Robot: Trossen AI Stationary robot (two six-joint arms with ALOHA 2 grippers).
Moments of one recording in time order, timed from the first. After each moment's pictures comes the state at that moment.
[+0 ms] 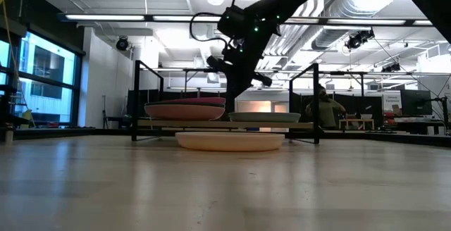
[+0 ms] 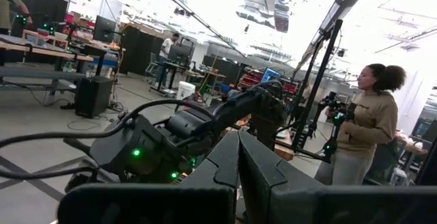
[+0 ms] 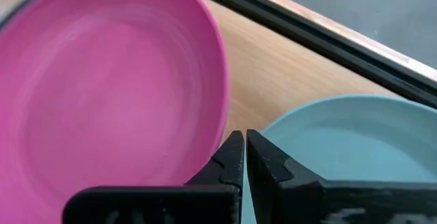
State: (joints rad) left arm -0.08 0.83 0.68 0.42 -0.43 -0.20; right arm -0.40 2.03 1.64 -0.54 0.20 0.52
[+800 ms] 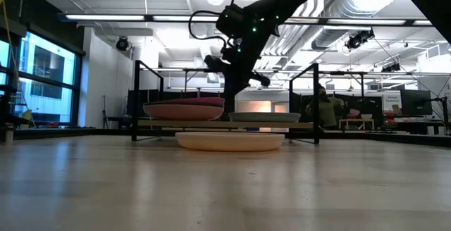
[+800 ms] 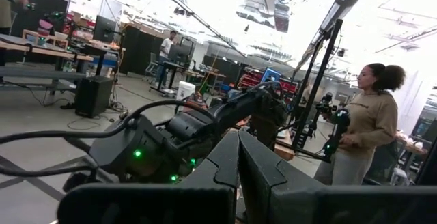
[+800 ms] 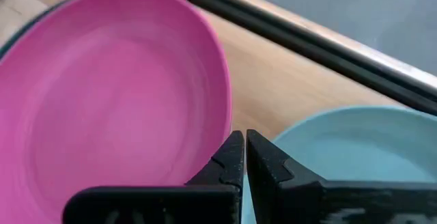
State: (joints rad) left arm -0.08 0.83 0.68 0.41 -0.43 -0.20; right arm -0.39 2.04 1.63 -0.50 0.24 0.54
